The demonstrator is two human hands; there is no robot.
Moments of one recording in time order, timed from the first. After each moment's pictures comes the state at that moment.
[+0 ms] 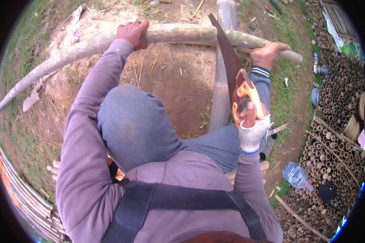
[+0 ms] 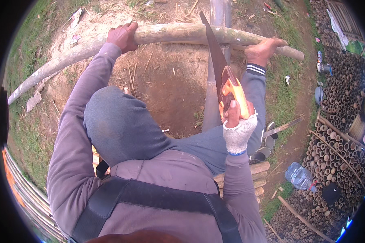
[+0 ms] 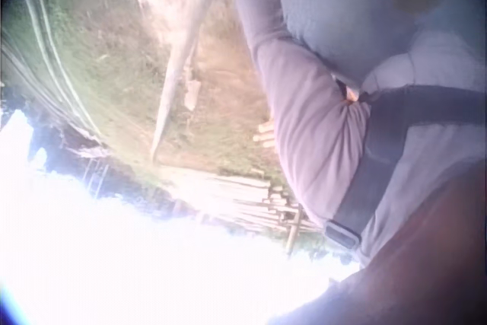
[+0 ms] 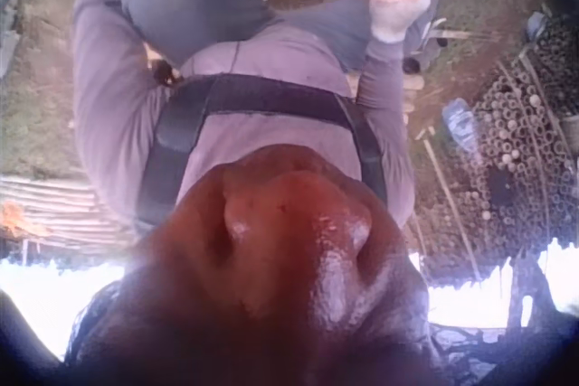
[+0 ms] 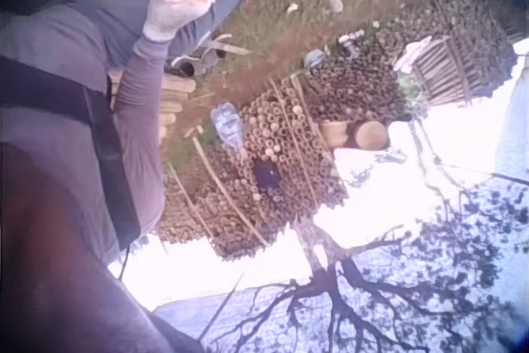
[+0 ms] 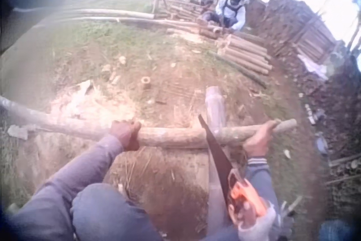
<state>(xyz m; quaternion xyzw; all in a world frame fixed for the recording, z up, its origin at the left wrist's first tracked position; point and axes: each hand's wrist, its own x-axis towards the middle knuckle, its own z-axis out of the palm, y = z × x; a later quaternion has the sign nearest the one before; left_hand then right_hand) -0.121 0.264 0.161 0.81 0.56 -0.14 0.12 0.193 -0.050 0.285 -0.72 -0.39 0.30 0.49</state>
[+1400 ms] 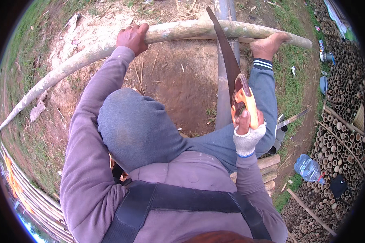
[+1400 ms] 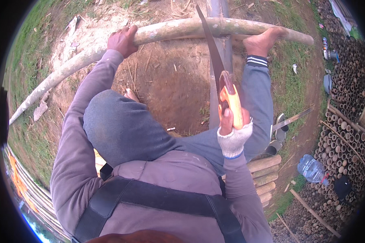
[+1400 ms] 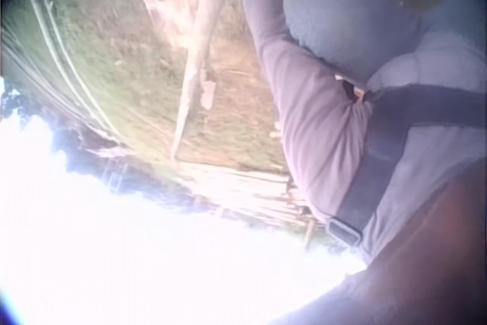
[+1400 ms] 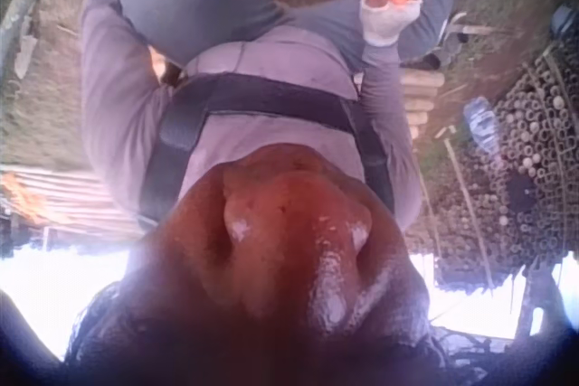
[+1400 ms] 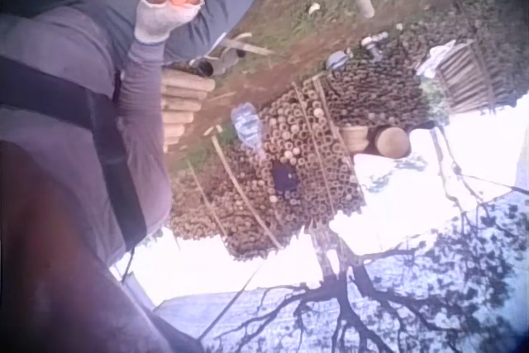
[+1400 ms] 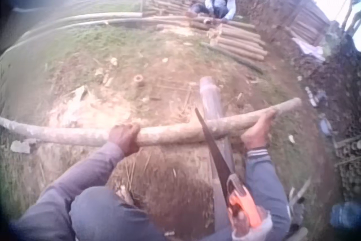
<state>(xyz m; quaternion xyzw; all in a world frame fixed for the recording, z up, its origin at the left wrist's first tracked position) -0.115 0.252 0.130 0.83 0.54 -0.08 0.06 0.193 -0.090 0.226 -0.70 -0.42 0.23 0.53</state>
